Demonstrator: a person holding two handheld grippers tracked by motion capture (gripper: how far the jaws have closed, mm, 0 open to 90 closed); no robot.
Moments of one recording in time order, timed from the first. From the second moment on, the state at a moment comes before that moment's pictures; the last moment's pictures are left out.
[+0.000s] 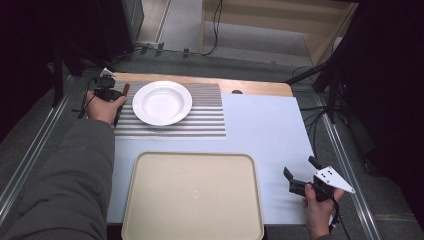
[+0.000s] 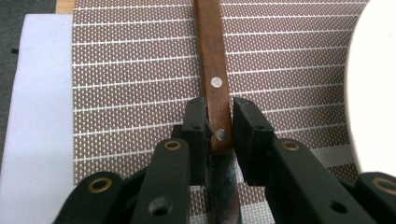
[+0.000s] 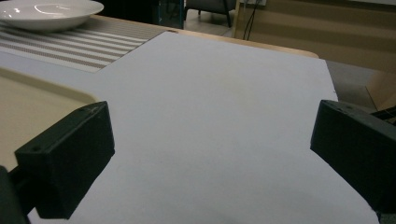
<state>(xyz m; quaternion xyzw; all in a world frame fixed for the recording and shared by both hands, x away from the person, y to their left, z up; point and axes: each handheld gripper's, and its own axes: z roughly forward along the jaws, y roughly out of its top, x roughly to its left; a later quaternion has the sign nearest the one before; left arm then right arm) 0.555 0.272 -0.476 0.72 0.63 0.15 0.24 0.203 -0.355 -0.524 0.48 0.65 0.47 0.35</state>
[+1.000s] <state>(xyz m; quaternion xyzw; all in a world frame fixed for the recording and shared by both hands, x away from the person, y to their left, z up) 0.521 0.264 -0.443 0.75 0.58 0.15 0.27 0.203 -0.354 -0.524 0.48 0.65 0.47 0.35</state>
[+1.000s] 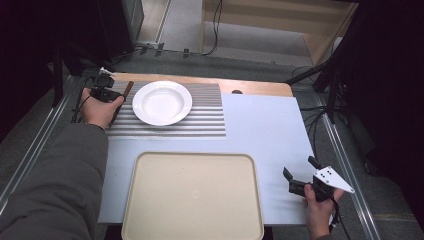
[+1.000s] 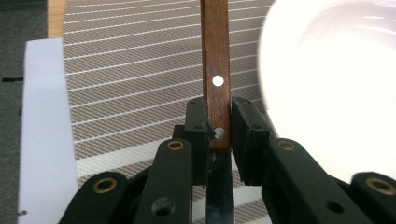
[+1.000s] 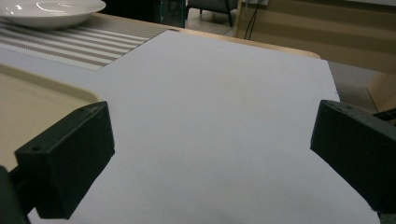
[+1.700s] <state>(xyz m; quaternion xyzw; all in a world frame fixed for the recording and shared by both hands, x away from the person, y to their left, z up) 0.482 0.242 -0.430 0.76 0.55 0.13 0.31 0.203 -0.354 -0.523 0.48 0.66 0.47 0.35</state>
